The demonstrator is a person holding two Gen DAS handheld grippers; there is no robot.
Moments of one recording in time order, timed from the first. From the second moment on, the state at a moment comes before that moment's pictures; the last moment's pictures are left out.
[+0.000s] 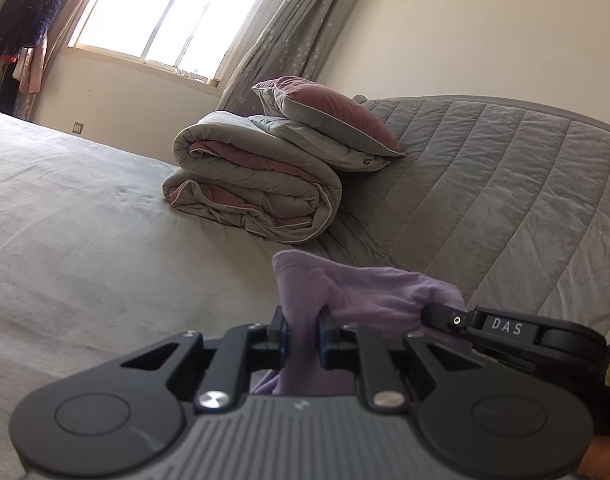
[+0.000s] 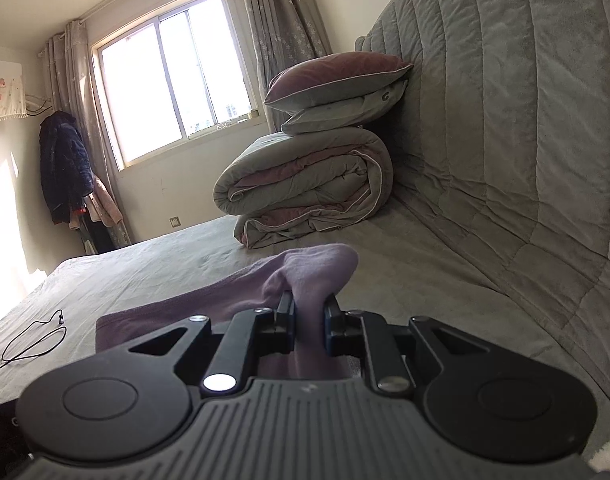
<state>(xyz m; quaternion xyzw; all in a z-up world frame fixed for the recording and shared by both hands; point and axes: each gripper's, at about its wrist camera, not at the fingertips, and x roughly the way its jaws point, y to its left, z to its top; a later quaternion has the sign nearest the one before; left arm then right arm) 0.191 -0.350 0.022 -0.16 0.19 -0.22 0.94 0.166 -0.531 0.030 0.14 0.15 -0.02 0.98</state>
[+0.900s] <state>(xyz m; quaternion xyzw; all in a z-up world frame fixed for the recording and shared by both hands) 0.242 -0.369 -0.025 -0.07 0.23 -0.21 0.95 0.211 -0.532 -0.019 0.10 0.19 -0.02 0.98</state>
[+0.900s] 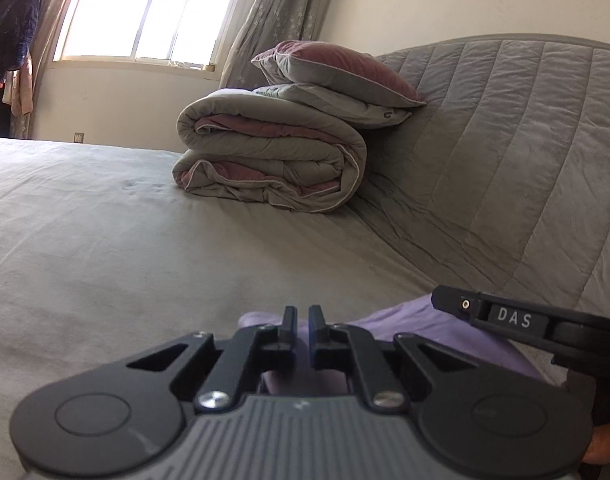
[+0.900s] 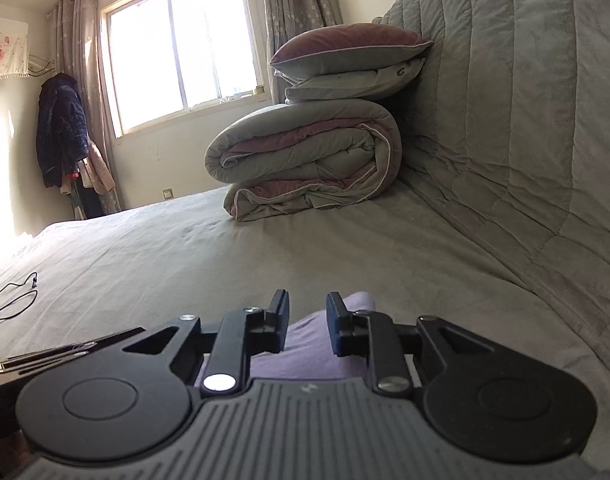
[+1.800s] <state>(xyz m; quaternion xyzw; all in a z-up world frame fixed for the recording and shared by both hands) 0.151 -0.339 -0.011 -0.01 0.24 -0.26 0.93 0.124 -0.529 -0.007 0.13 0.20 -0.07 0.97</state>
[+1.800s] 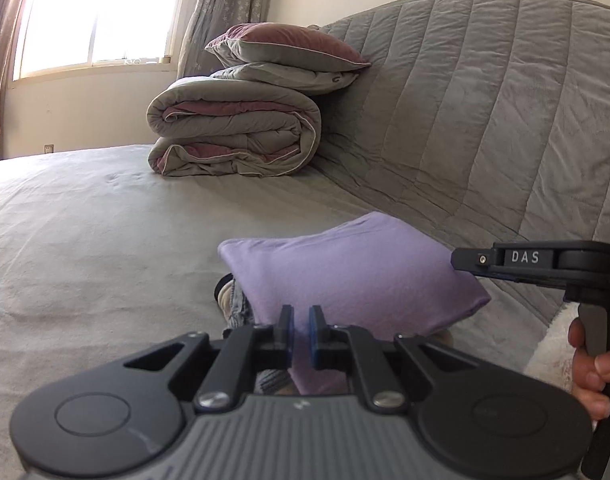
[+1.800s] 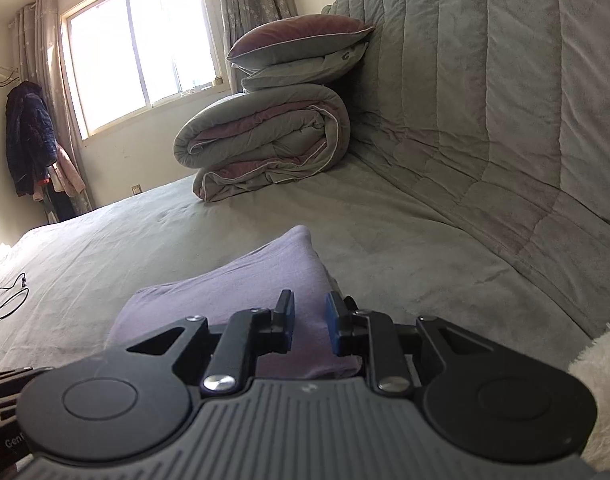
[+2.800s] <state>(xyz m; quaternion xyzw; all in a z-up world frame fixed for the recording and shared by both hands) 0.082 -0.302 0.053 0.06 0.35 -0.18 0.92 0.038 -0.468 0.061 0.12 0.25 -0.10 0.96</state>
